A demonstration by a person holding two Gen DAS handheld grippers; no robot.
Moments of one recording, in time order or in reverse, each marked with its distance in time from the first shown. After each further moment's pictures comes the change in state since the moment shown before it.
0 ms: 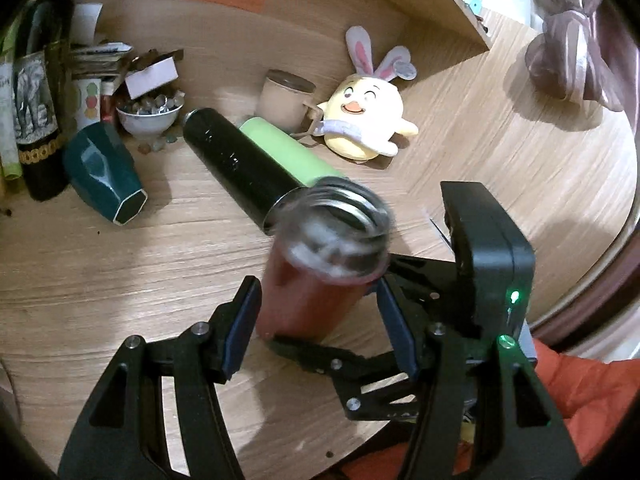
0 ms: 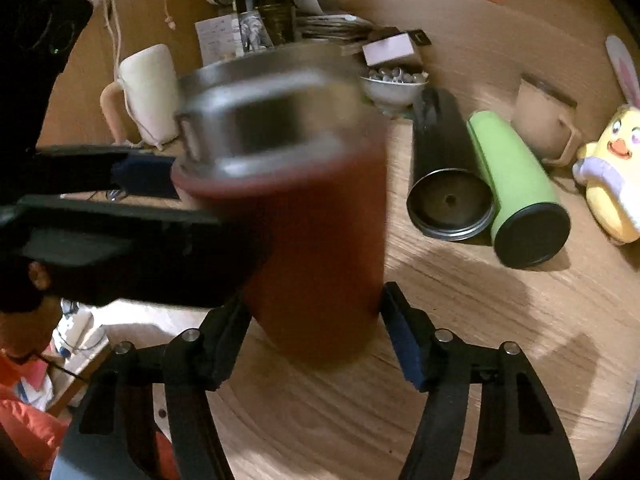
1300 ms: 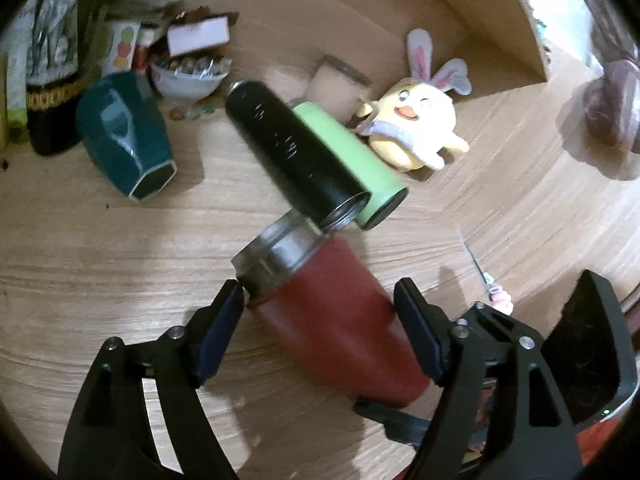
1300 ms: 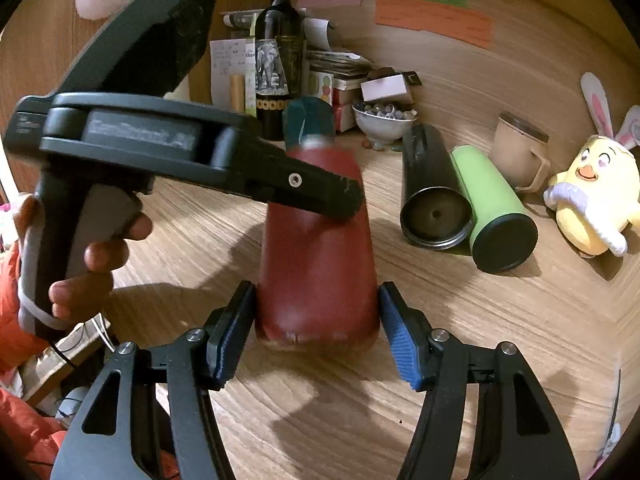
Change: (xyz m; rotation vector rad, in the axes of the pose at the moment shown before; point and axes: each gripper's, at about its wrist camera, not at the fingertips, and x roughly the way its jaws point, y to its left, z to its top) left arm 0.037 0.044 0.002 -0.175 0.019 0.033; right arm -0.019 0.030 -0.025 -0.073 -0.131 -0.126
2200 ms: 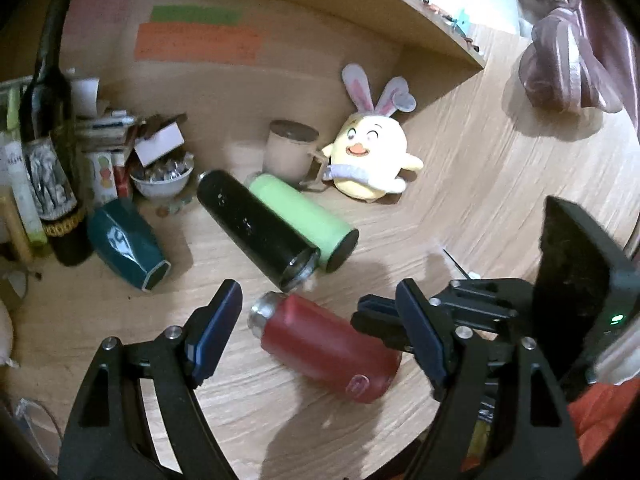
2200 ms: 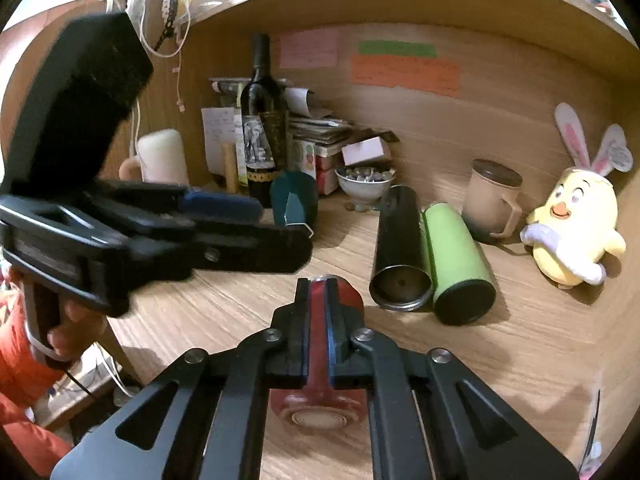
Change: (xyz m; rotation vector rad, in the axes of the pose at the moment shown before) left arm -0.058 -0.066 0.016 0.269 -0.145 0.067; right arm -0.031 -0.019 0.036 0.055 -0.114 -0.016
